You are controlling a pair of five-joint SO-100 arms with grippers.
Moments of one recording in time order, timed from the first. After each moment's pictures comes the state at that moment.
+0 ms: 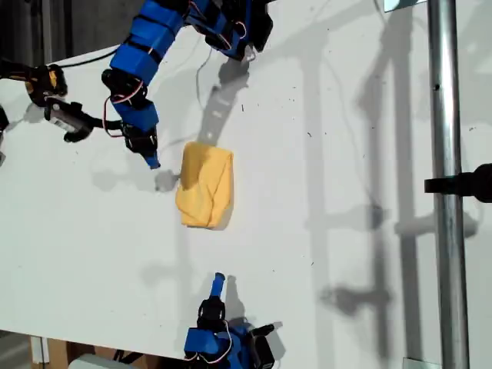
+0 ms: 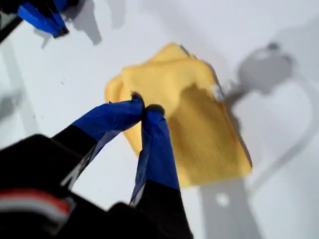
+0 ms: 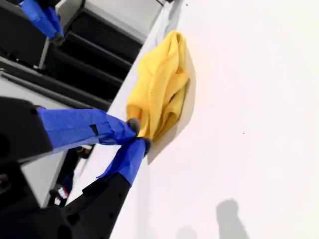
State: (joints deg) arm 0 -15.4 199.0 169.5 65.6 -62.3; arm 1 26.8 102.9 85.0 64.2 48.2
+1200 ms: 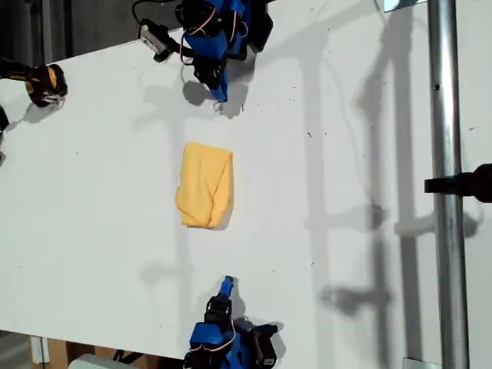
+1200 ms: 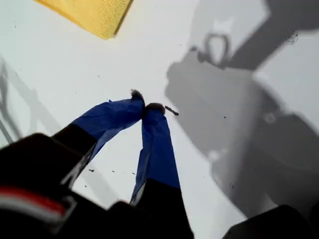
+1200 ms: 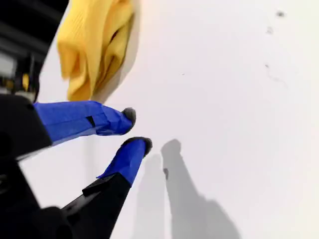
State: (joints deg) arm 0 -17.4 199.2 178.4 73.7 -61.9; arm 1 16.8 188.1 165.8 86.4 84.8
